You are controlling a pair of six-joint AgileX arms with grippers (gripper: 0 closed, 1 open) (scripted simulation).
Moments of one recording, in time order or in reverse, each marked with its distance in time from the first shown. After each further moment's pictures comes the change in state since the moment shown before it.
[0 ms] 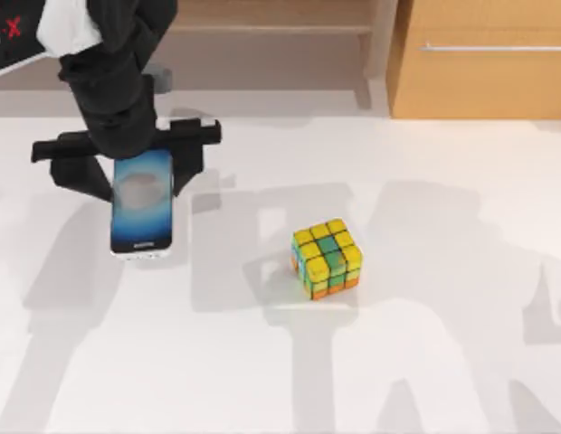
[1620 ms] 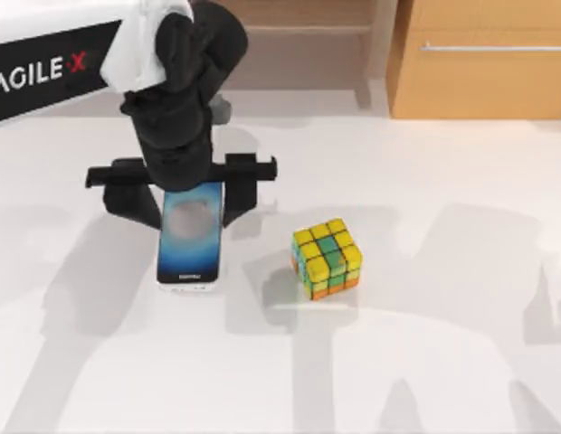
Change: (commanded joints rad) left arm -0.137 0.002 -0.057 0.049 -0.006 -0.061; right arm 0.000 0.000 0.000 0.000 0.000 0.000
